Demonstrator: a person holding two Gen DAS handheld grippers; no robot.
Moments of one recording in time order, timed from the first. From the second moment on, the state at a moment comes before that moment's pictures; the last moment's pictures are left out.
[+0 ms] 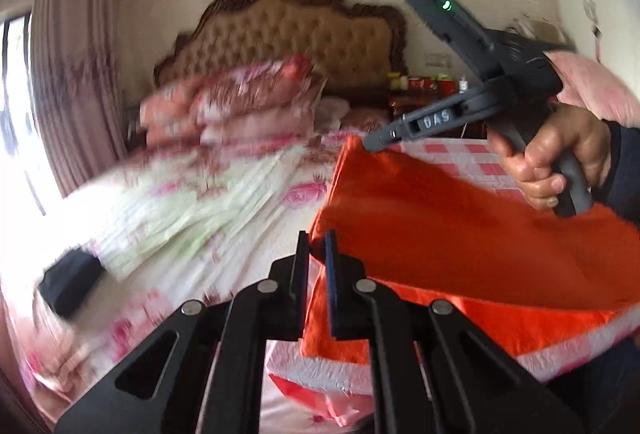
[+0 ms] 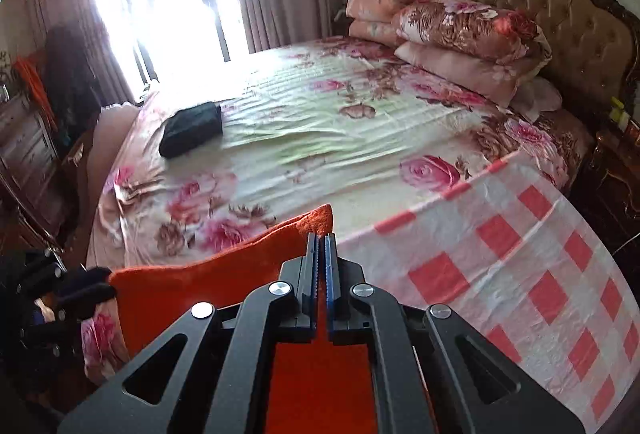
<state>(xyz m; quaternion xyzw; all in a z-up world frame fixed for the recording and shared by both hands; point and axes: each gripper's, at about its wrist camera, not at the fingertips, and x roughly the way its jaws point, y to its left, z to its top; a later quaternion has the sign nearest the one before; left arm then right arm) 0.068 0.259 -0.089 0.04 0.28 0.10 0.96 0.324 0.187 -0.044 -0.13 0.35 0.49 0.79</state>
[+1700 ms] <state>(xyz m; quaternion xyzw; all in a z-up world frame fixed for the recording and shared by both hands) 0.114 0.287 -0.188 -0.05 0.44 0.05 0.89 0.158 -0.454 -0.133 0.10 0.47 -0.17 0.86</state>
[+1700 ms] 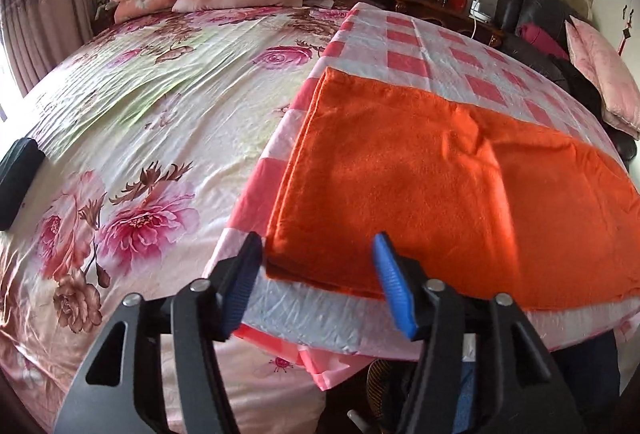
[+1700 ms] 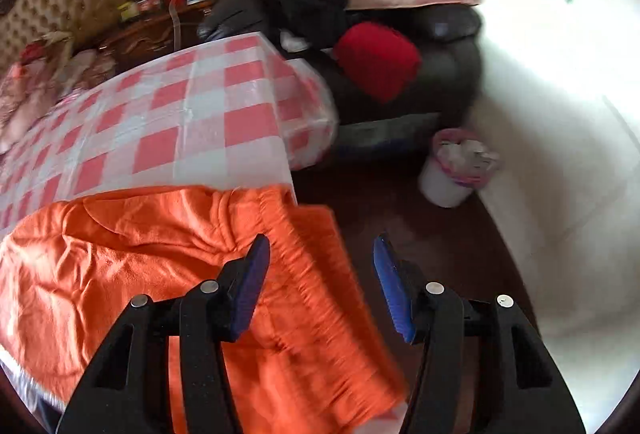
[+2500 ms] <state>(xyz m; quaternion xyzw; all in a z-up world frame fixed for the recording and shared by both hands) 0.096 0.312 -0.173 -0.13 0.42 0.08 0.90 0.162 -0.418 -0.086 0.04 0.40 -0.15 0.90</state>
